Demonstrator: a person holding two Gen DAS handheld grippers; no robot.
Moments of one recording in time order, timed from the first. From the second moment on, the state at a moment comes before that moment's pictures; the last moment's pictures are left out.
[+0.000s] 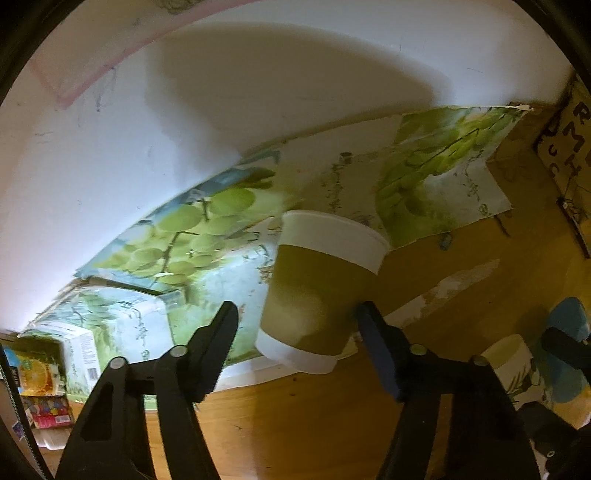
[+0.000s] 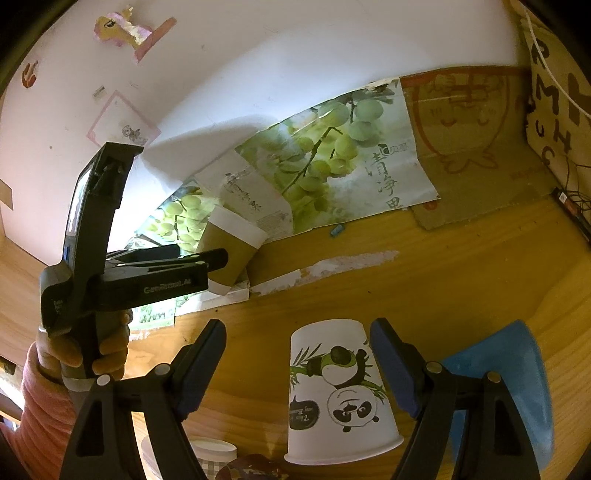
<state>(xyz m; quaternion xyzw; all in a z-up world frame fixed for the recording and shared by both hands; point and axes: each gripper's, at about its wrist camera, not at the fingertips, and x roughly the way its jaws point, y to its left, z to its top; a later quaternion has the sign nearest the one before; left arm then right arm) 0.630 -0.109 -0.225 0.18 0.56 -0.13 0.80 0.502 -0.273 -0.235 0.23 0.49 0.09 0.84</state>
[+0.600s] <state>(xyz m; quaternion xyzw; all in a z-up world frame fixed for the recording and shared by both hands) 0.618 -0.115 -0.219 0.17 0.56 -0.12 0.80 0.493 -0.278 -0.221 0.25 0.47 0.10 0.84</state>
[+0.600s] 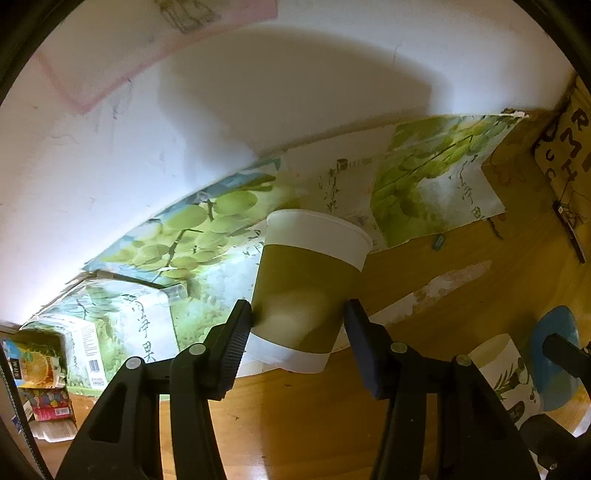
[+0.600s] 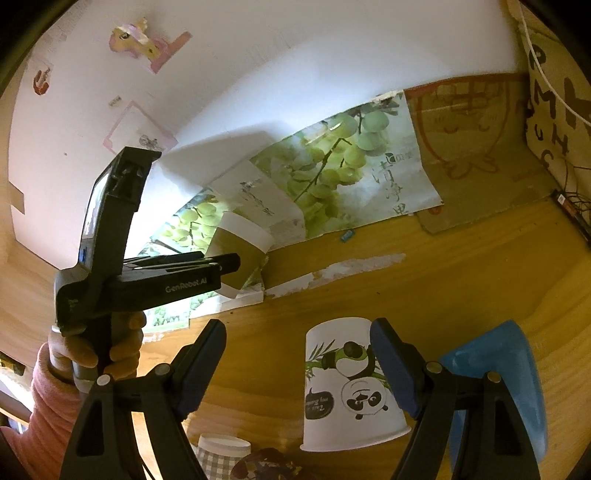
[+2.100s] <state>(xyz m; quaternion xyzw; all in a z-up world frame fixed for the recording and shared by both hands) 0.560 -0.116 -0.166 0.17 0.56 -0.14 0.80 0.422 -0.319 -0.175 0.31 0.43 0.08 0.84</state>
